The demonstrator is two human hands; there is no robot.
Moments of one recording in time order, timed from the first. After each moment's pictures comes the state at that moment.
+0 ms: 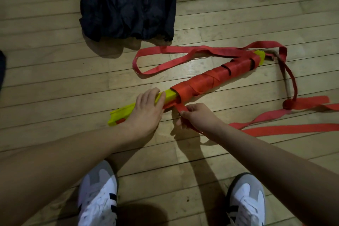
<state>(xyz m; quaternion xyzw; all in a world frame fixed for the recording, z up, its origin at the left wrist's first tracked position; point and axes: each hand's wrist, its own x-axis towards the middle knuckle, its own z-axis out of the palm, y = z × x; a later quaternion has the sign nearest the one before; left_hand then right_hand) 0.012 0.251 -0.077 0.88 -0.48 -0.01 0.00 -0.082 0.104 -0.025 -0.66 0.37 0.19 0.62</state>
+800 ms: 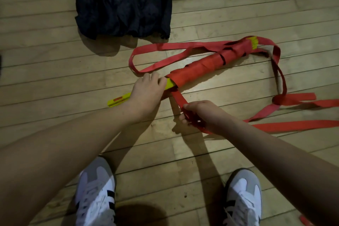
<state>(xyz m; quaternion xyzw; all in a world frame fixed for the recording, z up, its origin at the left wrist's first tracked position) 0.035 0.213 -0.042 0.88 -0.45 -0.07 -0.11 -0.090 0.088 -0.011 -0.55 0.44 0.22 0.68</state>
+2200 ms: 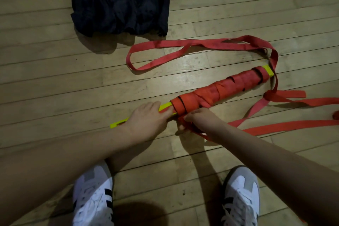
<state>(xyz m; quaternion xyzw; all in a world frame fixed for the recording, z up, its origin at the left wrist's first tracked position) -0.014 0.249 -0.056 0.83 -0.54 -0.13 -0.03 -0.110 0.099 -0.024 -0.60 0.42 0.21 0.64</state>
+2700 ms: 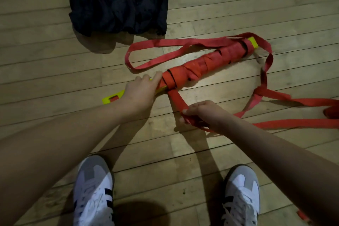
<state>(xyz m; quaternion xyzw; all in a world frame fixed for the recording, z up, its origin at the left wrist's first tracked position) 0.043 0.220 -0.052 0.90 -0.41 -0.13 -0.03 -0.107 0.077 -0.011 -0.57 0.42 0.24 0.67</state>
